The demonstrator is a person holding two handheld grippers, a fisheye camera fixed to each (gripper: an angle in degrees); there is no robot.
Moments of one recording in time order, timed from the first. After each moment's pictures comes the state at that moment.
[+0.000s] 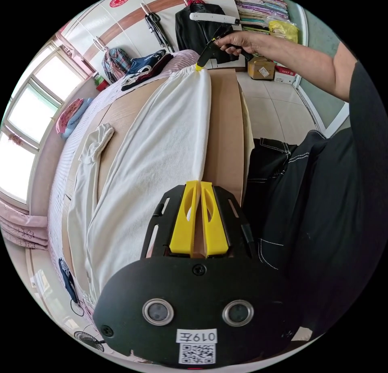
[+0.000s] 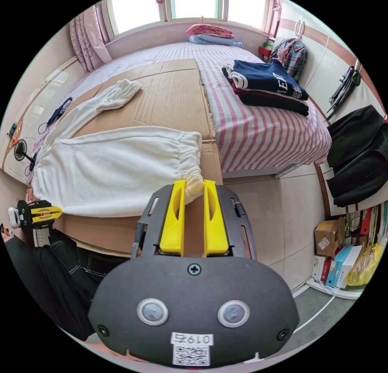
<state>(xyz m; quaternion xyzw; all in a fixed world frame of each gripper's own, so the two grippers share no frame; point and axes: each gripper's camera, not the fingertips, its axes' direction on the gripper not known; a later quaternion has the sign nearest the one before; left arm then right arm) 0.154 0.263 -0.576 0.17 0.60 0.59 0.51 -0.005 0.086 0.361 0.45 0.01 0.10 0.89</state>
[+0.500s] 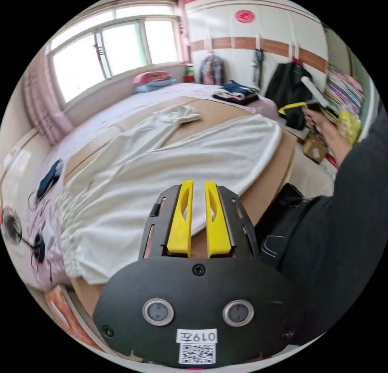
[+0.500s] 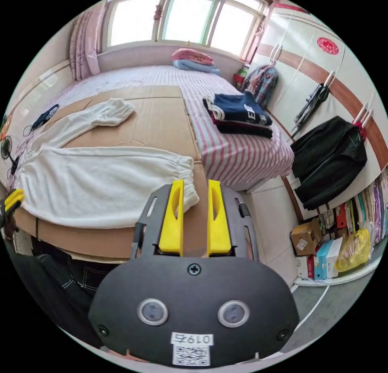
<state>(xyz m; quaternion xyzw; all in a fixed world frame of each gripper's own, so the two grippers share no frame) -0.019 0.134 -0.387 0.04 0.62 0.28 0.73 -0.137 0.124 0.380 0.56 0.13 0.11 0.81</state>
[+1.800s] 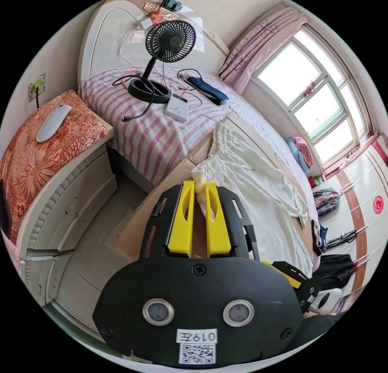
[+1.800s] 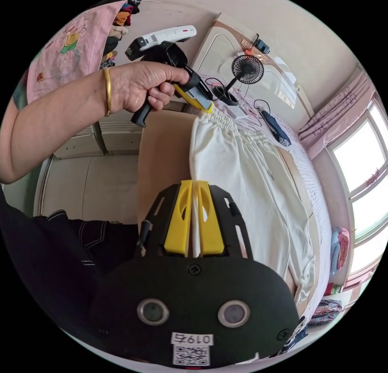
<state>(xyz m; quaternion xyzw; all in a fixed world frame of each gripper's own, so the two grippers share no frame) -0.324 0.045 -0.043 -0.25 0.49 -0.17 0.82 -0.818 0.030 0.551 0.50 0.20 -0.55 0.64</state>
